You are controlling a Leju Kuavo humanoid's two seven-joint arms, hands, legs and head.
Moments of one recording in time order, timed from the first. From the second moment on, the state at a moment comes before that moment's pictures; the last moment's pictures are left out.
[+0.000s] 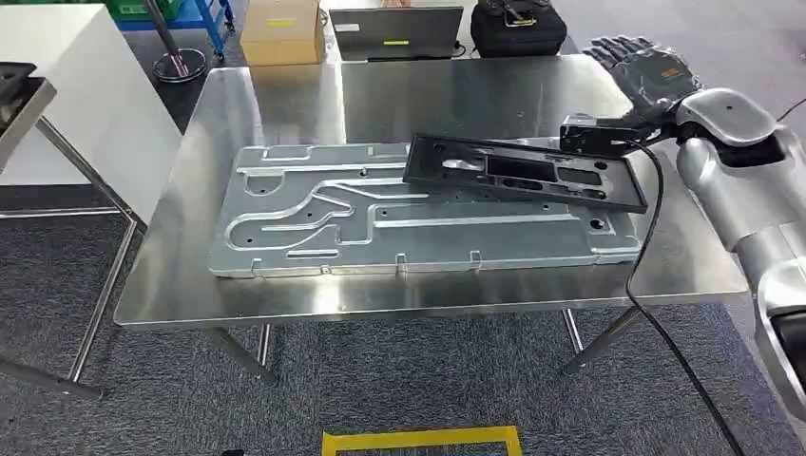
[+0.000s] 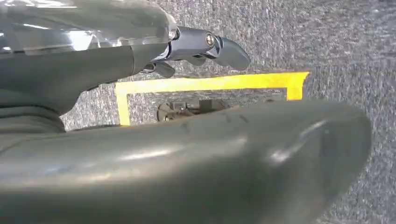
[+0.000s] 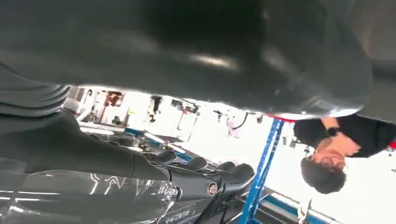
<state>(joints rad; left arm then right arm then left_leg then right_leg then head) -0.12 -0.16 0.37 -0.19 -0.30 0.07 -0.32 -1.16 -0.58 0.61 -0.89 1.00 0.06 -0.23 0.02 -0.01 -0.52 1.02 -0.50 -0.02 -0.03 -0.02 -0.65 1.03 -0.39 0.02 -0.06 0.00</state>
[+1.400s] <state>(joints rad) -0.15 -0.16 0.38 -0.20 -0.33 0.06 -0.30 -1.06 -0.48 0.73 -0.62 0.89 -0.12 -0.25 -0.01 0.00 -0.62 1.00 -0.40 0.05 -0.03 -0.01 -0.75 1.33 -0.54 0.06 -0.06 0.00</state>
